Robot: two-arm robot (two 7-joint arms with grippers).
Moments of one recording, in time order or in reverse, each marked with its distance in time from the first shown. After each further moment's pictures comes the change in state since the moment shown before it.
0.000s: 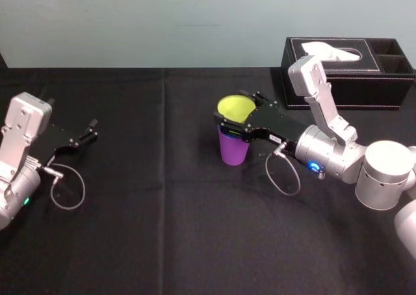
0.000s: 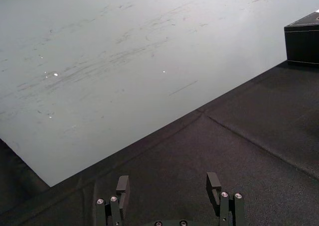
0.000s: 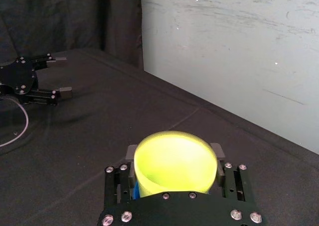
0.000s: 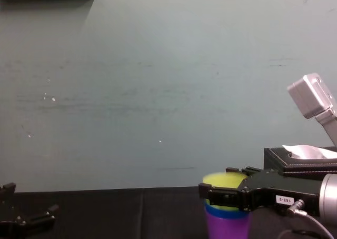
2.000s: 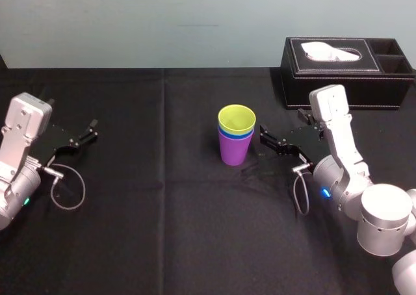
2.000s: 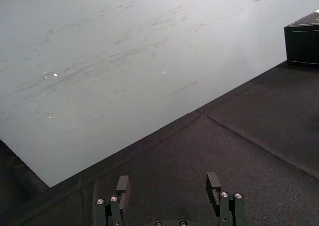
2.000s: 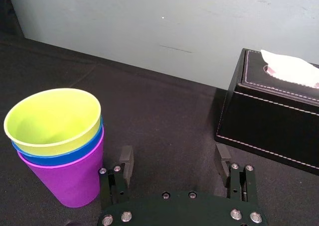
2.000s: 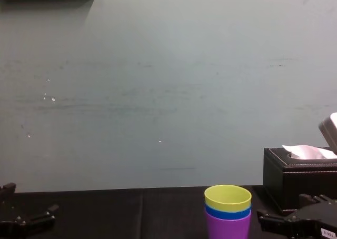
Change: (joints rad) left arm 0.000 0.000 0.000 0.000 0.000 0.000 0.000; right arm -0.225 -0.077 0.152 -0.150 -0.212 0.111 -0.430
